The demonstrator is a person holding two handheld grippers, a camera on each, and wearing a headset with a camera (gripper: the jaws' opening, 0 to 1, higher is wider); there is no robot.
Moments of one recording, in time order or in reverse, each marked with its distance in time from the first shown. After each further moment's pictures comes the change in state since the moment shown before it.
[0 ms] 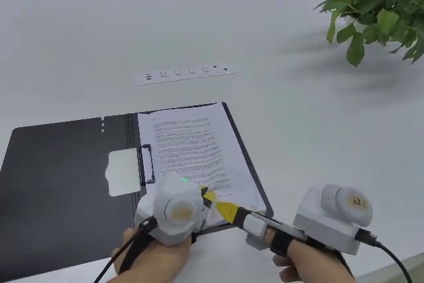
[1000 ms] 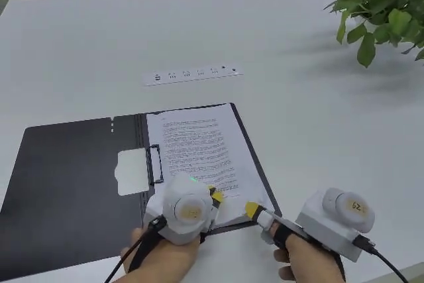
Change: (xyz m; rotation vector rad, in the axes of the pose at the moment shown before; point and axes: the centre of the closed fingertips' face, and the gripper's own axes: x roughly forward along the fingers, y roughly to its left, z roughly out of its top) left arm -0.001 -0.002 0.000 -0.013 0.009 0.011; right arm 0.006 -0.038 0.010 0.073 -0.109 -0.161
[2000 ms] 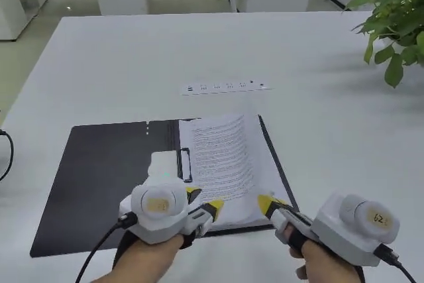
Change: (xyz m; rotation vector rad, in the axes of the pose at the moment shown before) left arm -0.093 0.032 0.007 -0.112 -0.050 -0.004; right arm -0.026 0.074 0.010 -0.276 -0.110 0.172
